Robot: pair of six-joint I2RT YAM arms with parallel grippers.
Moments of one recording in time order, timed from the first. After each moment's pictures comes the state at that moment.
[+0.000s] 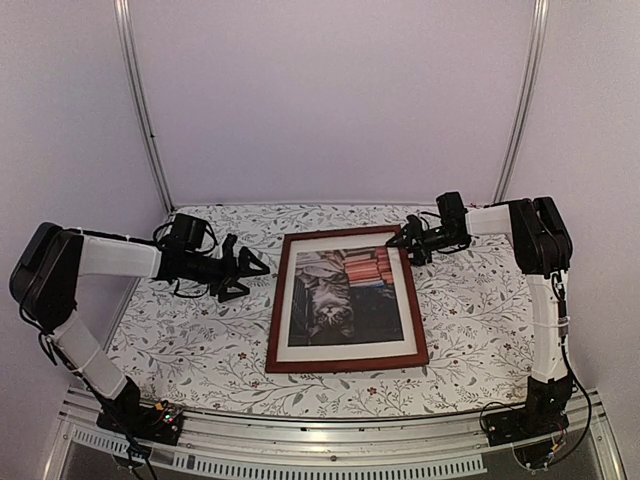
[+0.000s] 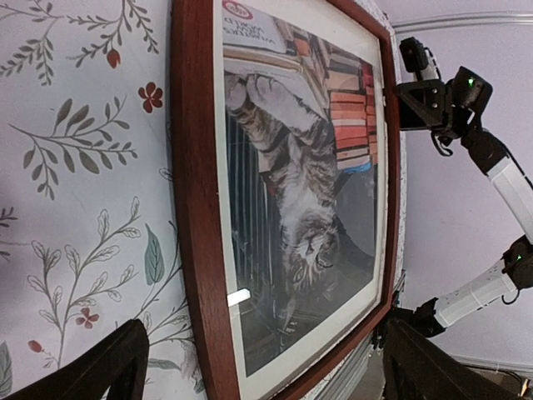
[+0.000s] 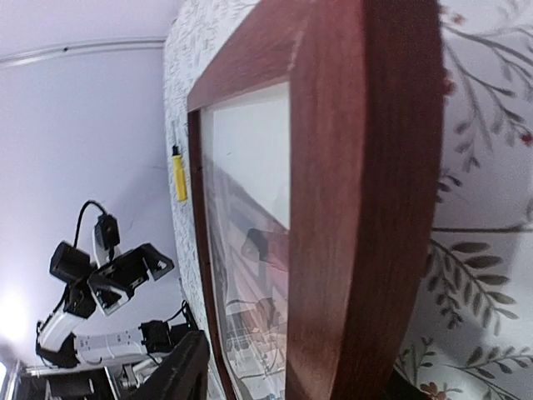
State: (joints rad) left arm -0.34 1.62 0.83 -0.02 0.66 -0.70; right arm 0.21 2.33 1.63 -0.22 -1.02 0.63
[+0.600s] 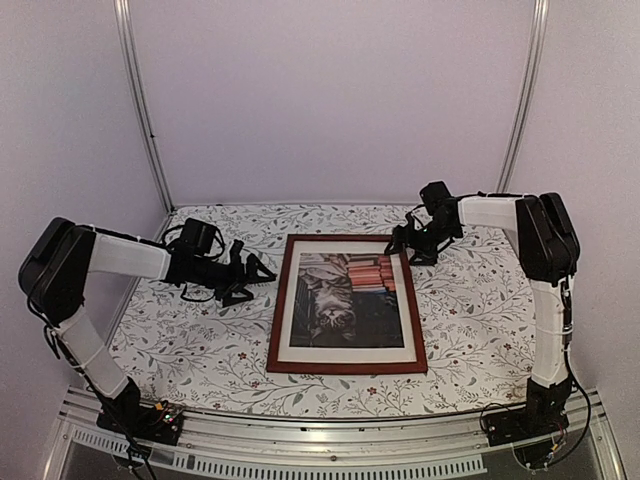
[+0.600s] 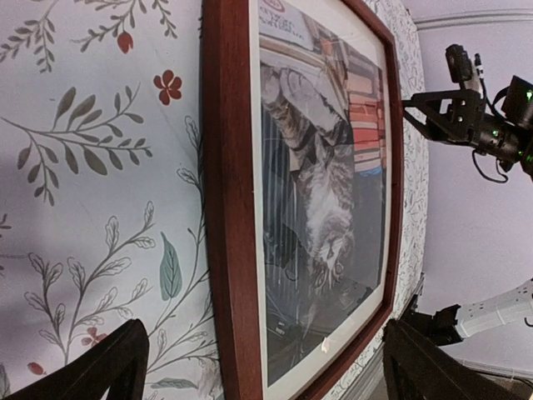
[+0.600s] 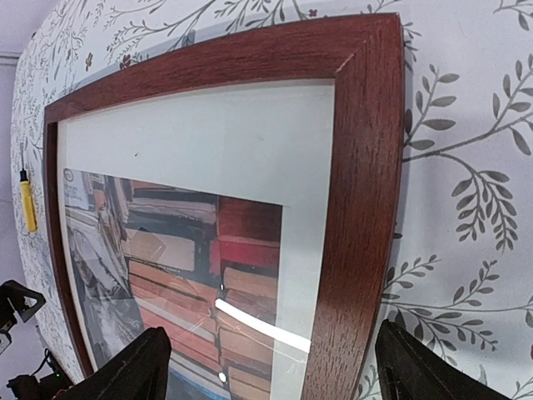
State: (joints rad) left arm -0.37 1.69 0.84 0.01 0.60 -0.70; right arm 0.32 2.20 1.63 -0.53 -0.42 0.43
